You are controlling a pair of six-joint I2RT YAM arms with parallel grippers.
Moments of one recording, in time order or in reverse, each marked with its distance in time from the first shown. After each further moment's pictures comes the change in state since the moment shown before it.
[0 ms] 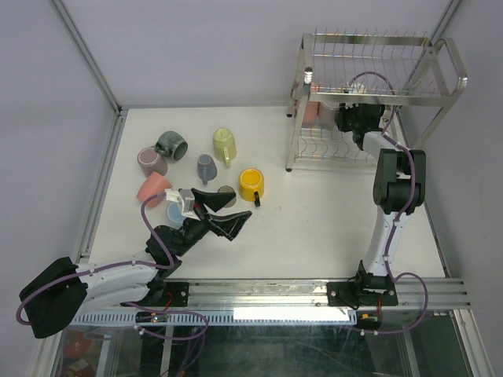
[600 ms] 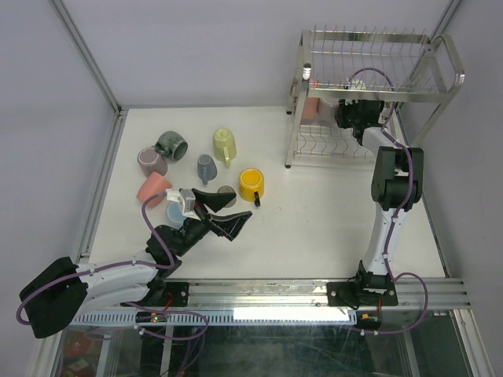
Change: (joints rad) left arm 0.000 0.002 0.000 -0.007 0.000 0.000; right arm 0.000 0.060 0.106 -0.060 0.001 0.011
